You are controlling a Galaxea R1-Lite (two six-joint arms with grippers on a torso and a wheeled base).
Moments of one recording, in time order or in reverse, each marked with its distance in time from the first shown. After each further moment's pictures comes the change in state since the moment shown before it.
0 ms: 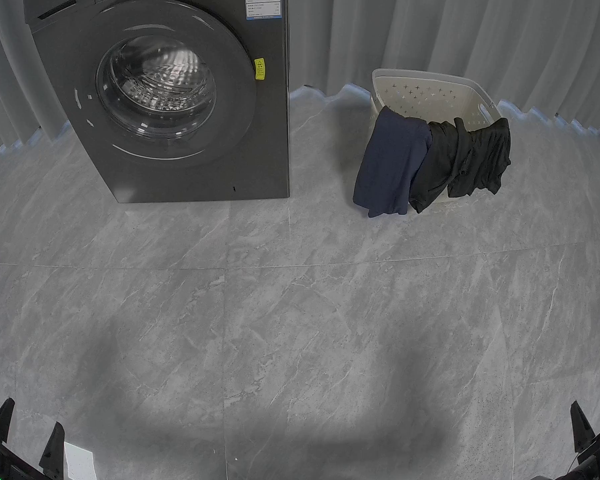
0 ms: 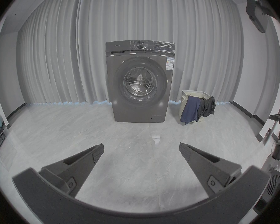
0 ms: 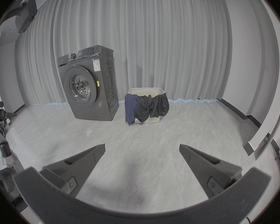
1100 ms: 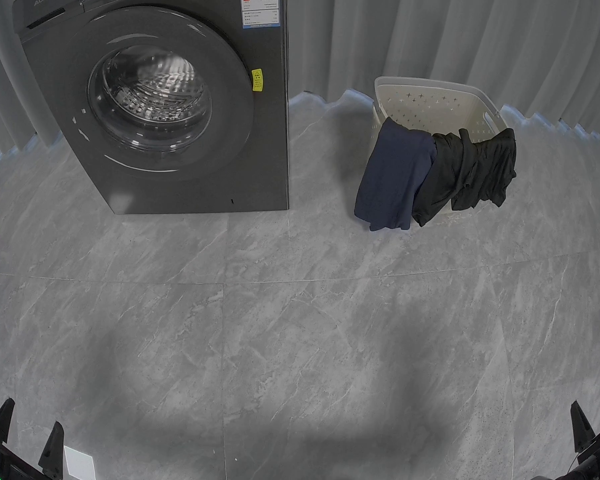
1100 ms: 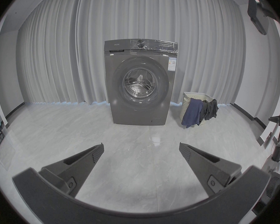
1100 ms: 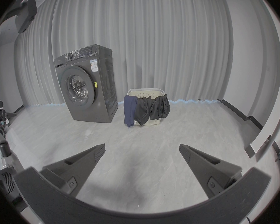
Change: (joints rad) left arm -0.001 0.000 0.000 -0.001 0.001 -0.014; right arm -0.001 0.000 0.000 0.000 -0.001 0.000
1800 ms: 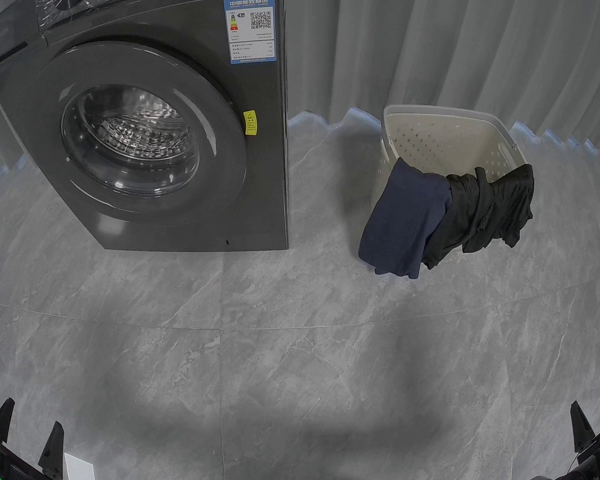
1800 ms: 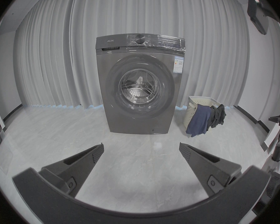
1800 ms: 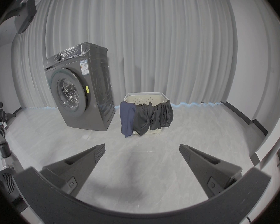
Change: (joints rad) left arm 0.001 0.000 0.000 0.000 -0.003 0.001; right arm 0.000 0.000 0.000 0.000 -0.001 0.004
